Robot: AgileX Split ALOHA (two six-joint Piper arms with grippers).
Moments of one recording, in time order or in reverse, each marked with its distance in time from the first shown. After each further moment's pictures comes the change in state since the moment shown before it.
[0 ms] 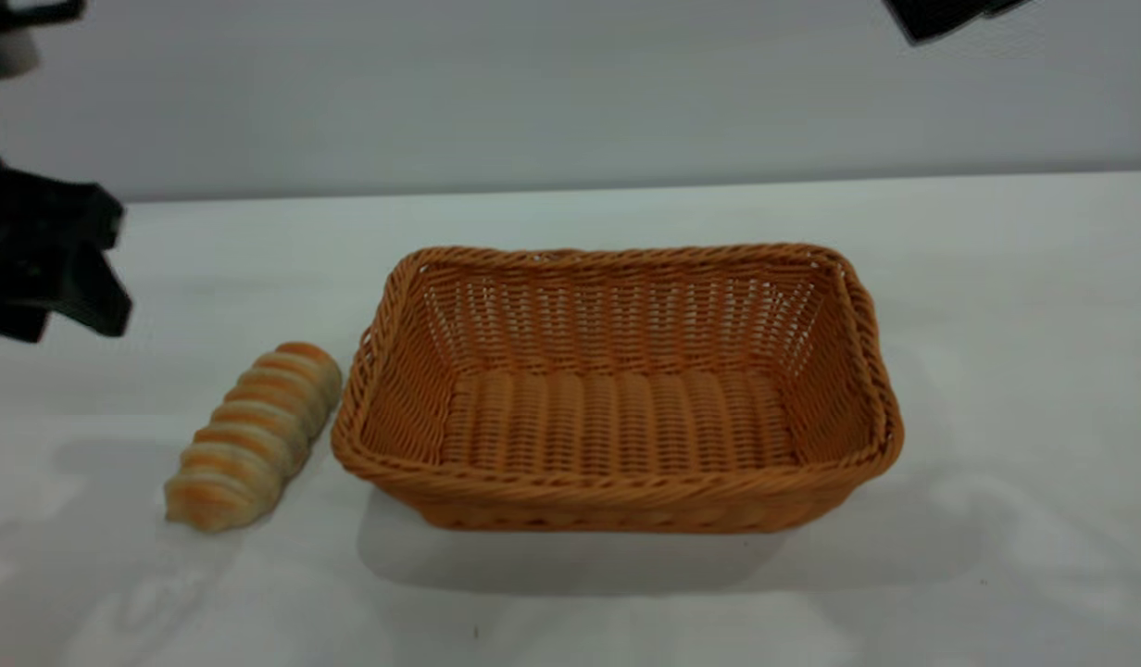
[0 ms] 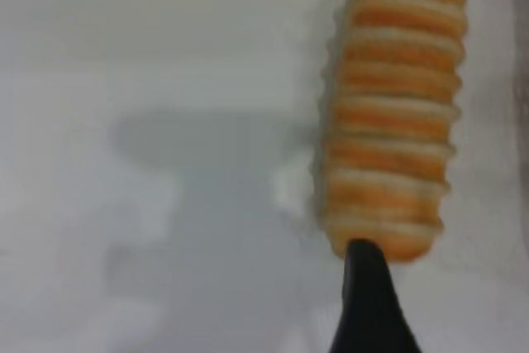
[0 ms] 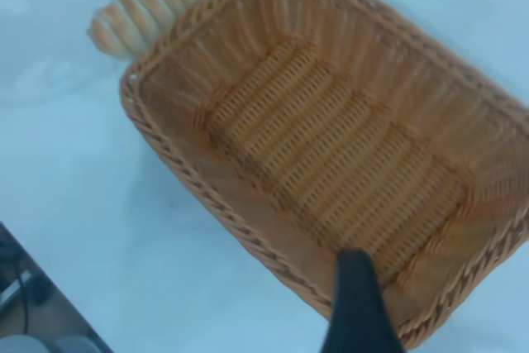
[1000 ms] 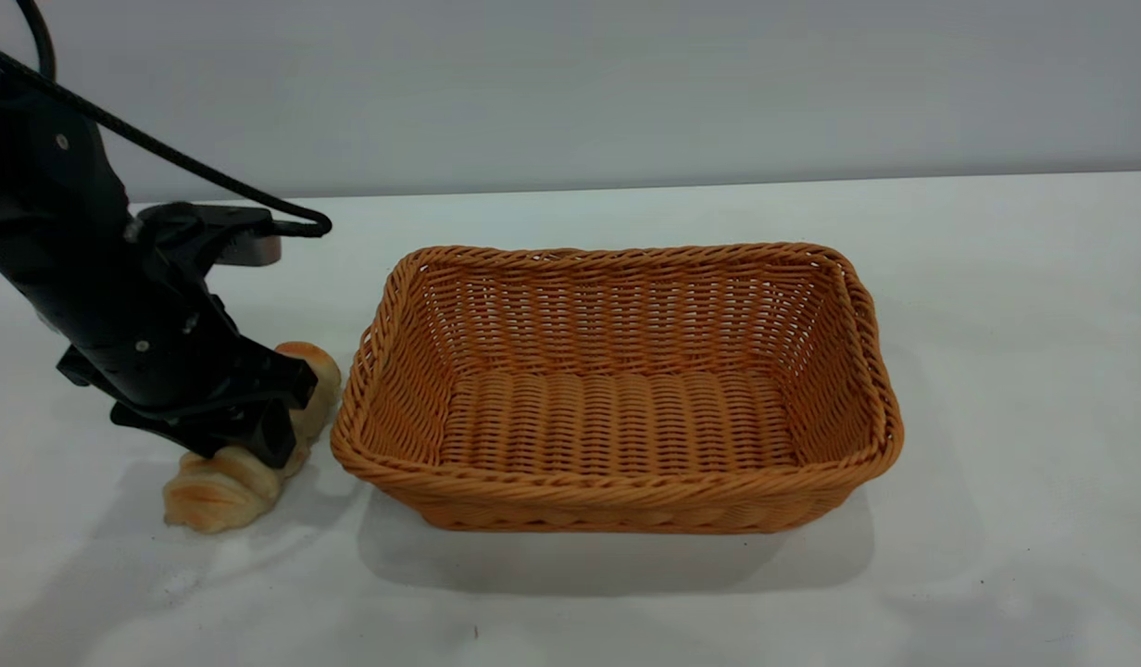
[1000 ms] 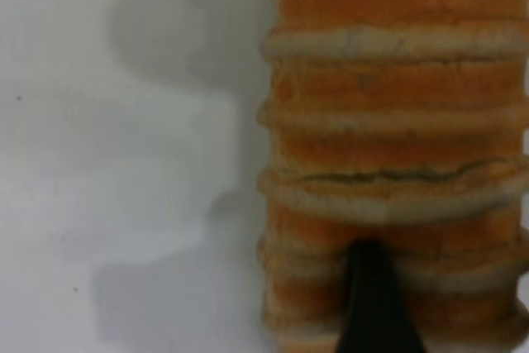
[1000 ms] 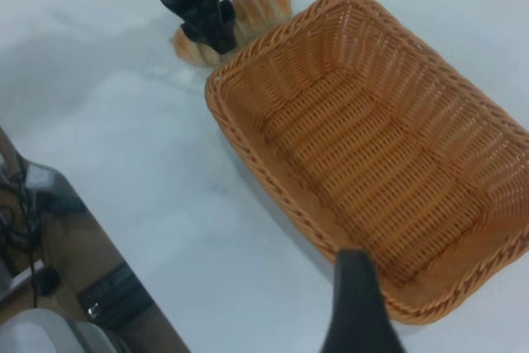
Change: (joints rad) left arm -0.105 0.473 -0.203 0.006 -0.093 0.080; right arm 0.000 -0.234 0.000 -0.008 0.183 -0.018
